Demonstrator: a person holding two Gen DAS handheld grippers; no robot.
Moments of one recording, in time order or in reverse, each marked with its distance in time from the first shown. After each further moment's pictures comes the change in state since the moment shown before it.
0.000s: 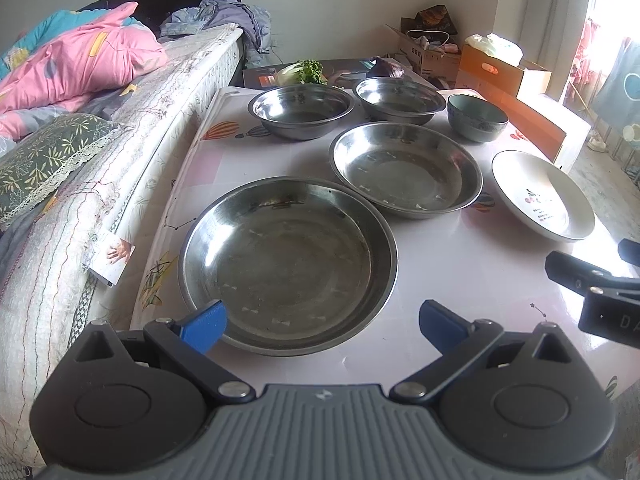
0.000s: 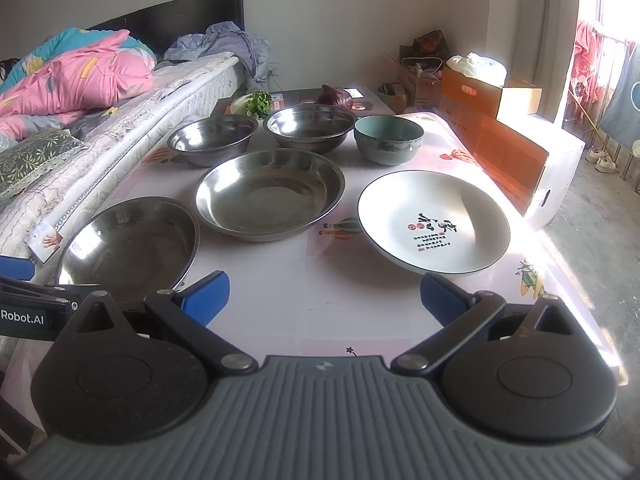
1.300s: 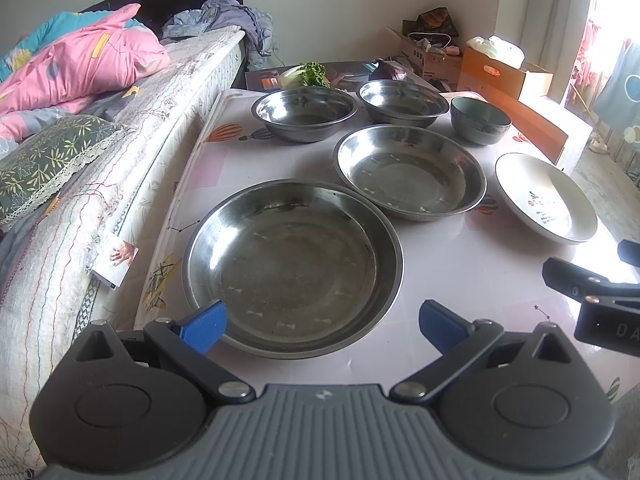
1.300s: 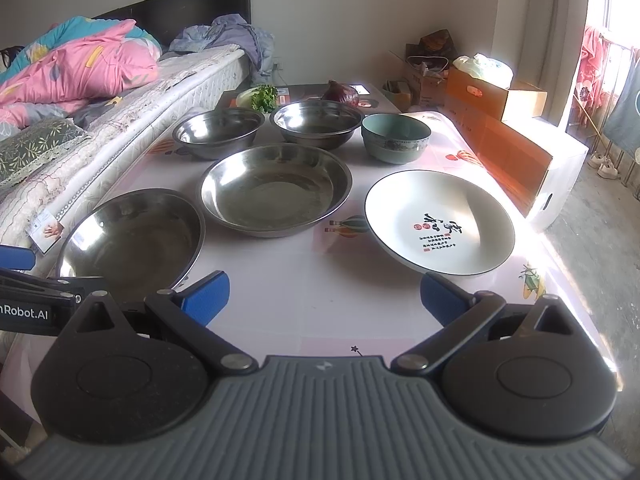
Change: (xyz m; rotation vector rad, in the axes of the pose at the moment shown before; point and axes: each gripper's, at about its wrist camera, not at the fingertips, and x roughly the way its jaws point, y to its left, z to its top) left arm -0.002 0.004 0.001 -0.005 -0.012 0.004; right arm -0.001 0.008 0.003 -0.030 0.018 0.002
